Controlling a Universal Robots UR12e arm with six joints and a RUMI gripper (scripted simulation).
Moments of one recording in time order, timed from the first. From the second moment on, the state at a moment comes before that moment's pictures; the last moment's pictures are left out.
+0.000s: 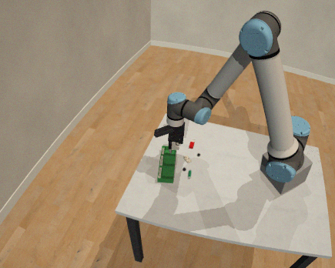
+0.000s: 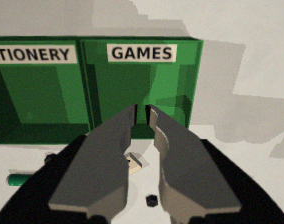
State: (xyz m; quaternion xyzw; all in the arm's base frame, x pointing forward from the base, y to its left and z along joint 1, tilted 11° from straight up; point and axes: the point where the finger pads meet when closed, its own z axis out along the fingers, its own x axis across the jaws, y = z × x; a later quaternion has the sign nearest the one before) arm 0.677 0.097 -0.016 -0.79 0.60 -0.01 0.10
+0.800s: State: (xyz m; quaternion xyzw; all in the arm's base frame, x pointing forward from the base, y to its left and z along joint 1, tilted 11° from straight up) arm 0.677 0.097 -0.015 -0.79 0.60 -0.01 0.10
